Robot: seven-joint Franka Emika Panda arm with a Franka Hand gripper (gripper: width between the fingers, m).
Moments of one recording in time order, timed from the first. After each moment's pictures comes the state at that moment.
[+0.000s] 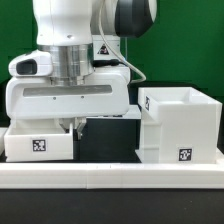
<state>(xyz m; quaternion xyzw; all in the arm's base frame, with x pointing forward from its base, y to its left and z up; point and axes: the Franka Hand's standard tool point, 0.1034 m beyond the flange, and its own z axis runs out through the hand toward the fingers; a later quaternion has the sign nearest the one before) 0.550 -0.084 0.025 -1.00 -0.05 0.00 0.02</state>
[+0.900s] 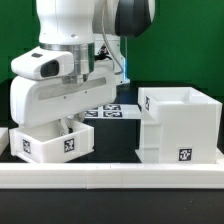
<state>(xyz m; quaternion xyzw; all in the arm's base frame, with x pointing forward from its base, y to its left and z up) 0.536 -0.087 0.025 -0.92 -0.39 0.01 0.01</state>
